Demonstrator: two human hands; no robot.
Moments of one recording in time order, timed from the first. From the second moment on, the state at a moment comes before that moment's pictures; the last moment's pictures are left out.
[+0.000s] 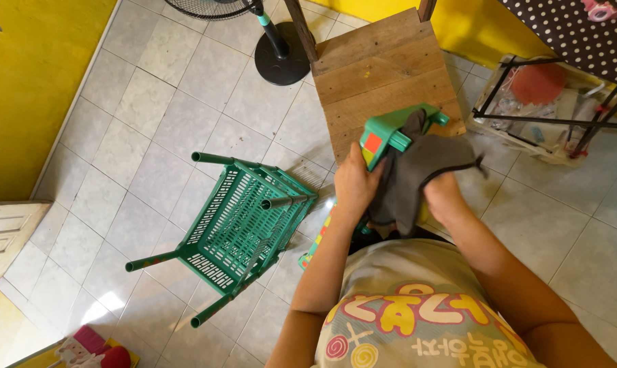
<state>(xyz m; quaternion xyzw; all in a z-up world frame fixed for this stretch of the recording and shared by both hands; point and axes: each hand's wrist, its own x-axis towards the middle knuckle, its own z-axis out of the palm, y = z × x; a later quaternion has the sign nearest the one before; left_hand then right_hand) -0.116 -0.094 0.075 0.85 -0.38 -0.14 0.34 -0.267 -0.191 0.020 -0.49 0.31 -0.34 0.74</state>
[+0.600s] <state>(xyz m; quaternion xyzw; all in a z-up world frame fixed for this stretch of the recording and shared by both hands) -0.131 -0.073 0.089 0.78 -0.40 -0.18 0.44 -0.243 -0.218 0.109 -0.90 0.18 -0.30 0.26</state>
